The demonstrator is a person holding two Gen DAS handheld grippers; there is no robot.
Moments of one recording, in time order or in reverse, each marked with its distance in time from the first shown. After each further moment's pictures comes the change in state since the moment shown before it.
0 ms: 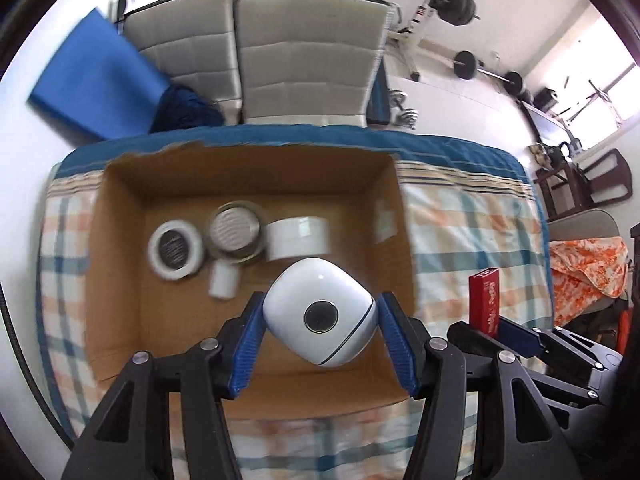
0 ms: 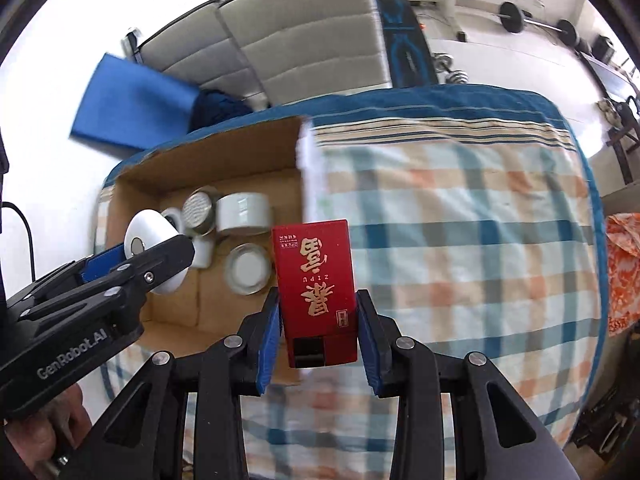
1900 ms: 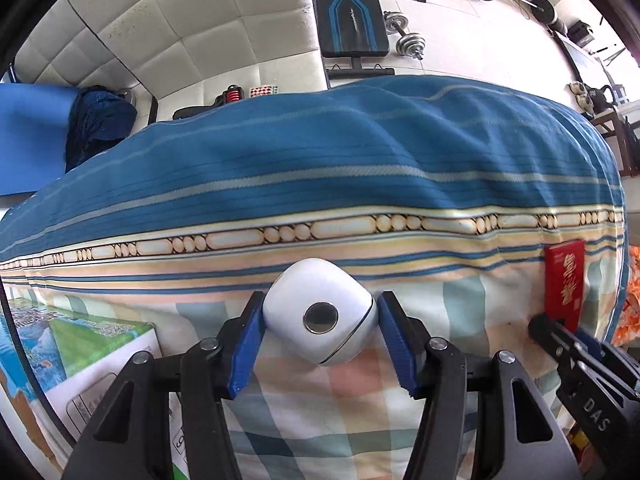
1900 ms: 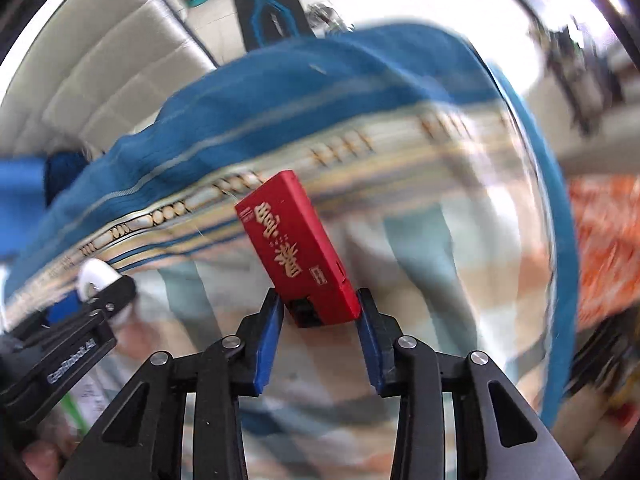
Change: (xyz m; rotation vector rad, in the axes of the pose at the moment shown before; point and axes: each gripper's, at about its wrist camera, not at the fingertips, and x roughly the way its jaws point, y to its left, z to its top) left arm 0.256 -0.207 0.129 0.099 0.267 0.135; right arm 0.141 -0.317 0.148 0.349 0.172 -0.147
